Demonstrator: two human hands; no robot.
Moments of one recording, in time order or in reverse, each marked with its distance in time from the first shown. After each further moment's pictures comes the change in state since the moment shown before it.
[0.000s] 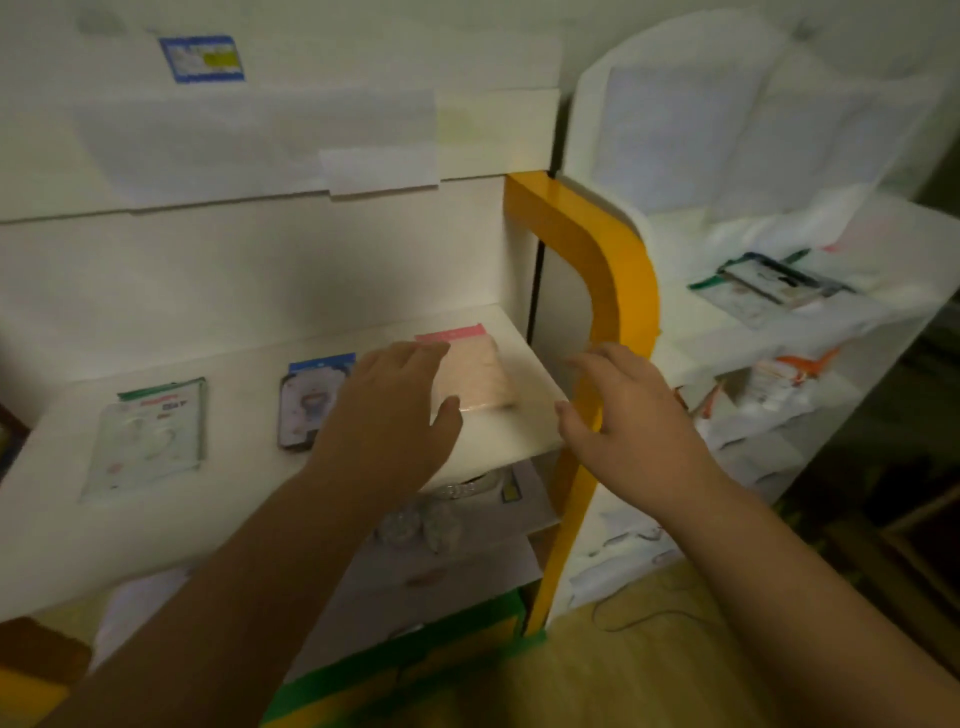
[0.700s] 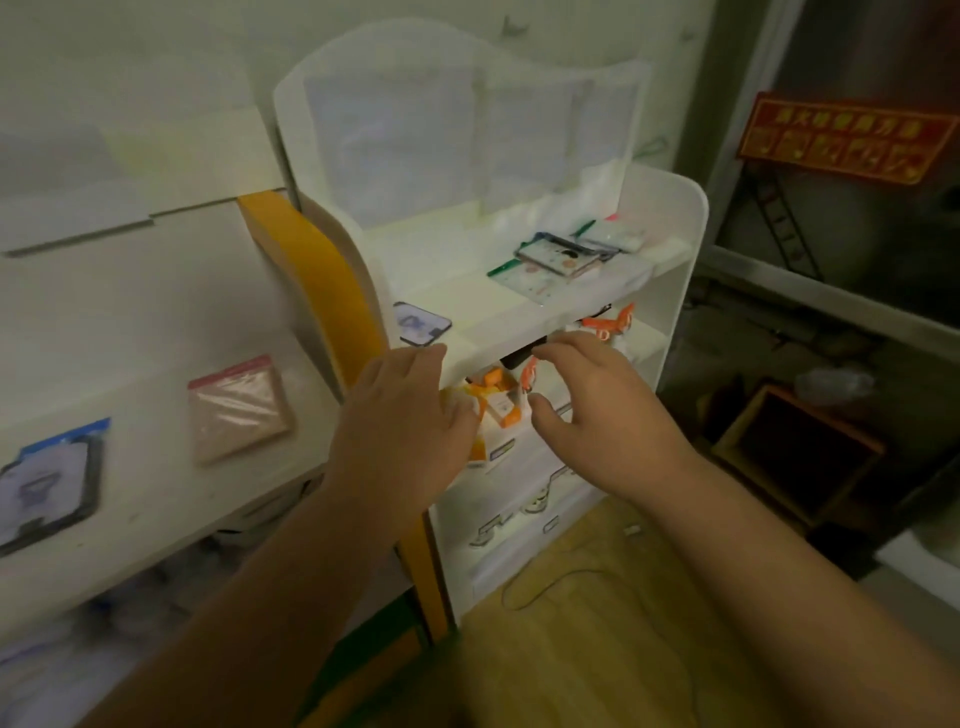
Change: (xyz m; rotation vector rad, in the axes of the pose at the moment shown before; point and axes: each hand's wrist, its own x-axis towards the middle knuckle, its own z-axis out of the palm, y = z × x) left_hand 0.014 0.245 0.088 -0.067 -0.059 0.154; right_hand -0.091 0.181 -0.113 -0.058 0.067 0.173
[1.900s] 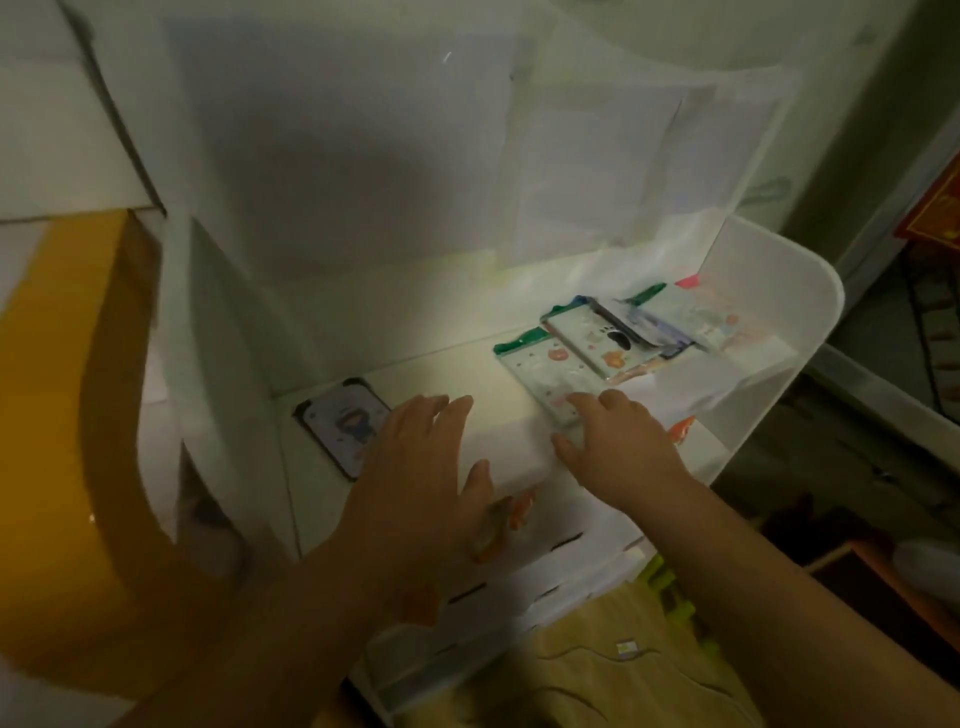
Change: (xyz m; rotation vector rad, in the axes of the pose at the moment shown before) left_hand 0.236 -0.014 0.169 -0.110 -0.146 -0.134; right_hand 0.275 0.204 0.117 -0.236 -0.406 0.175
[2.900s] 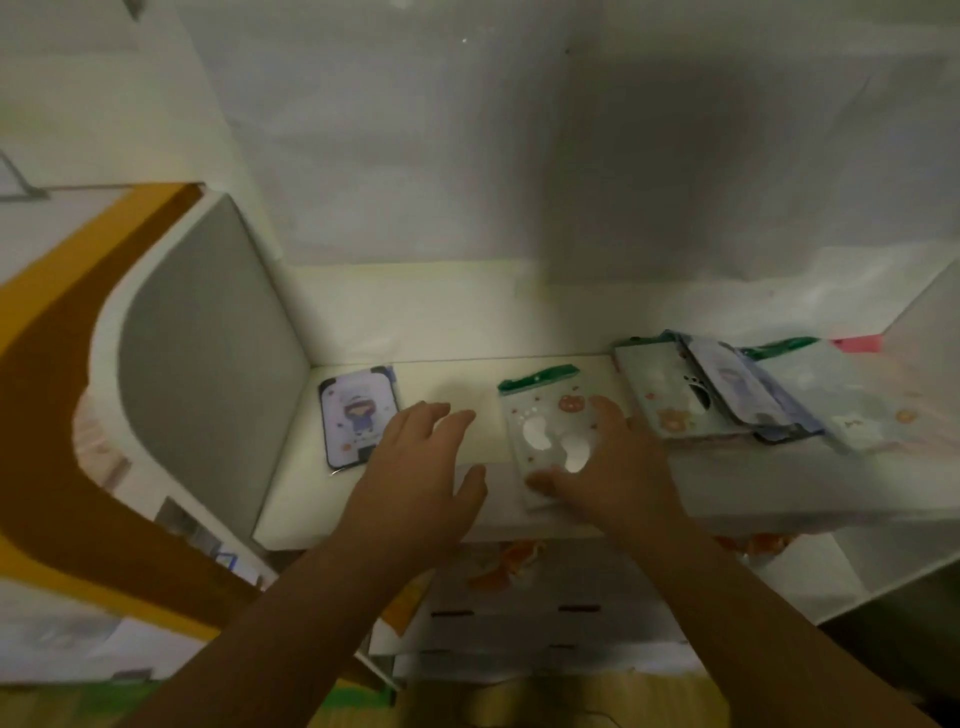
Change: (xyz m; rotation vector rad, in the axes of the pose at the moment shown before) left_hand 0.051 0.047 0.050 0.140 0.108 -0.354; right_hand 0.104 0.040 0.034 0.519 -0.139 -0.189
